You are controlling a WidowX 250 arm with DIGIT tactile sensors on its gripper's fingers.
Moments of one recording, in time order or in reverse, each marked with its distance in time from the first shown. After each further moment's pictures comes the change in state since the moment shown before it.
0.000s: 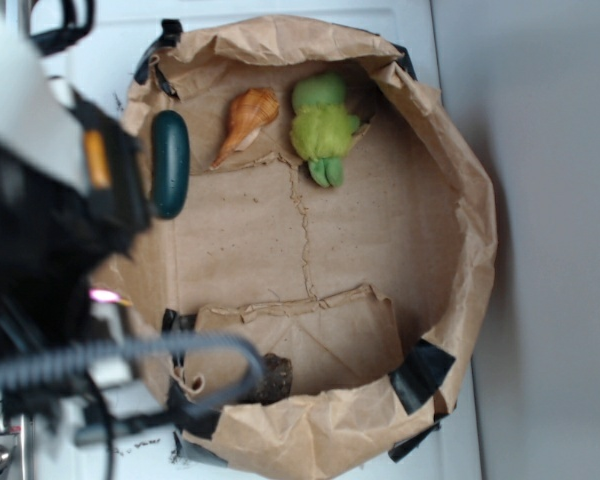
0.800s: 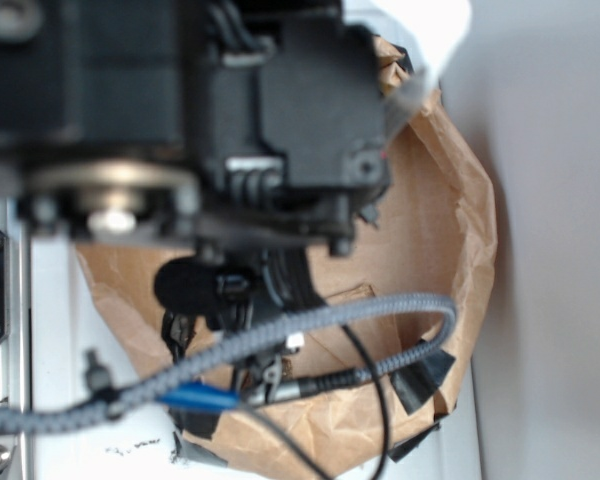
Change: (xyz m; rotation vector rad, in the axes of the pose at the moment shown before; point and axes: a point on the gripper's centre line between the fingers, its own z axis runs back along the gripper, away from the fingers) arm 0.047 0.008 -0.018 -0.022 0.058 -0.018
